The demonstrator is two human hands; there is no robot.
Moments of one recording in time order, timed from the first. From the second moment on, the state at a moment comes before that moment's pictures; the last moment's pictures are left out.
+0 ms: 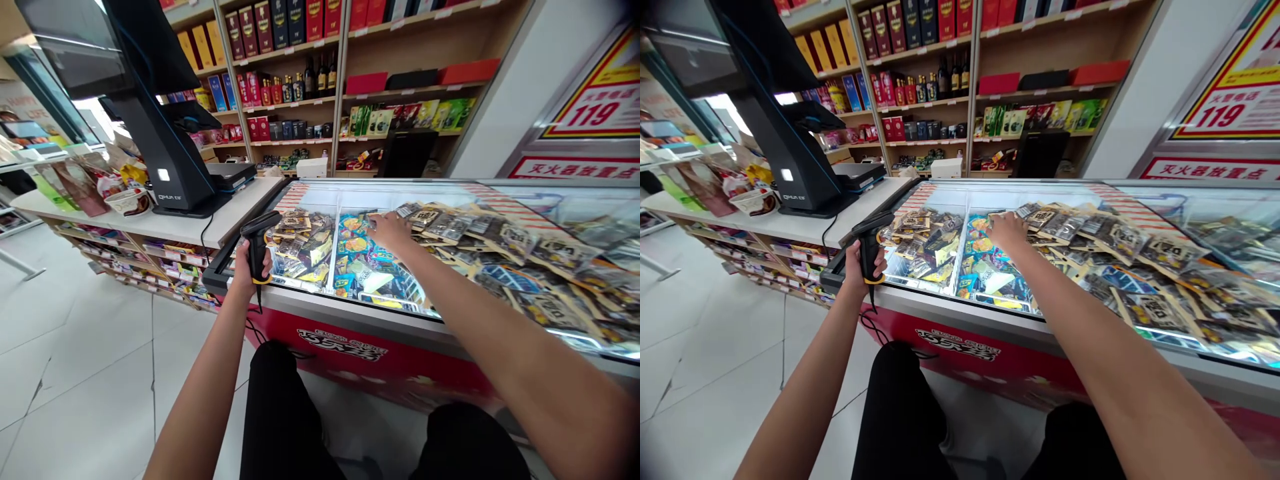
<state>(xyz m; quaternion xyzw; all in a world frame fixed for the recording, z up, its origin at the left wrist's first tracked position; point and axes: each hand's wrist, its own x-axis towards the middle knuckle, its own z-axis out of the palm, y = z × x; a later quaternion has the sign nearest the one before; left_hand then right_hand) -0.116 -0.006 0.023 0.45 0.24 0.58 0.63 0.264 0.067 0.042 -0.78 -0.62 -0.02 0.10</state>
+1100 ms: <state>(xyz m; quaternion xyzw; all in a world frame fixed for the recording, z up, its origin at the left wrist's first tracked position) -0.123 -0.004 0.019 0.61 0.25 0.36 0.66 0.181 0.035 0.034 -0.42 -0.36 0.58 0.60</state>
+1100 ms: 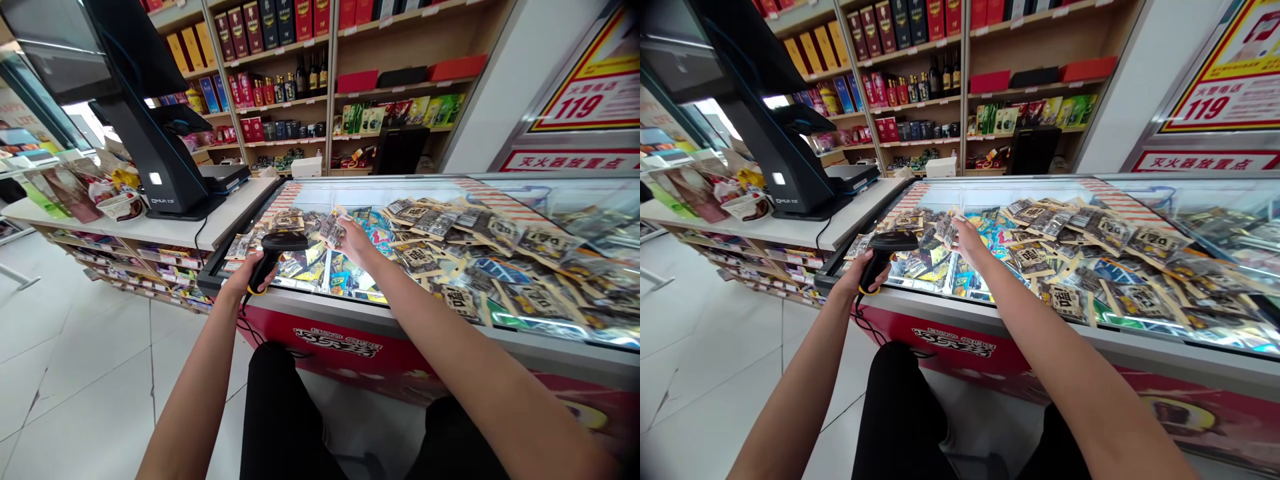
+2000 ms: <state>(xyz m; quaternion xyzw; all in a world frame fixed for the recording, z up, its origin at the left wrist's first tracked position) -0.119 -0.007 0.022 0.47 0.22 0.55 0.66 0.181 0.048 0.029 -0.58 -0.60 0.23 0.51</state>
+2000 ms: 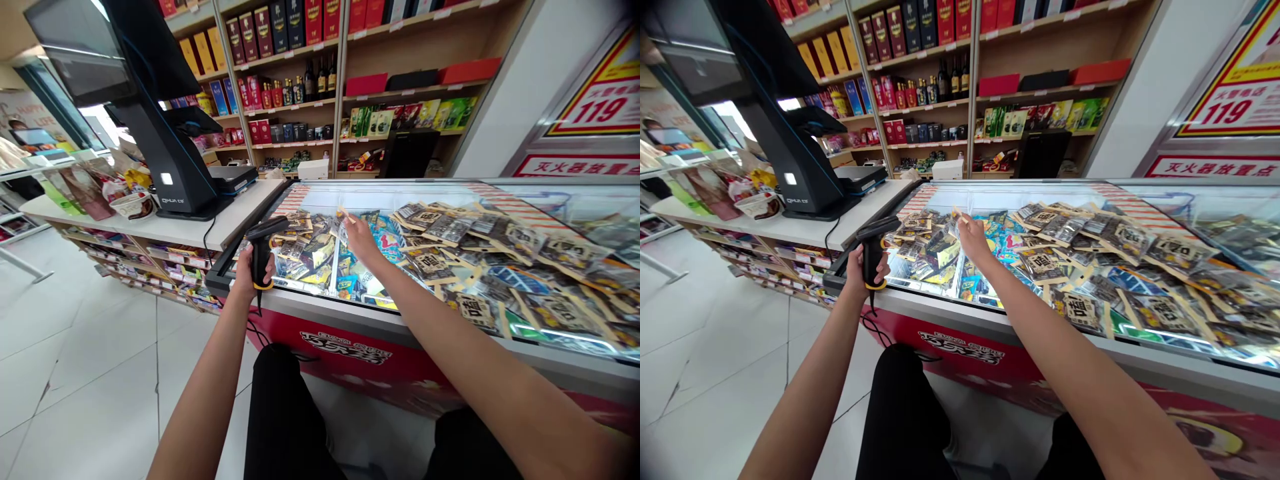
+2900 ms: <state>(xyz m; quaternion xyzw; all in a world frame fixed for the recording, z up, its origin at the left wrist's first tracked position) -0.117 -0.007 0.024 0.43 0.24 0.57 0.66 0.214 0.068 0.044 -0.68 -0.71 0.06 0.14</state>
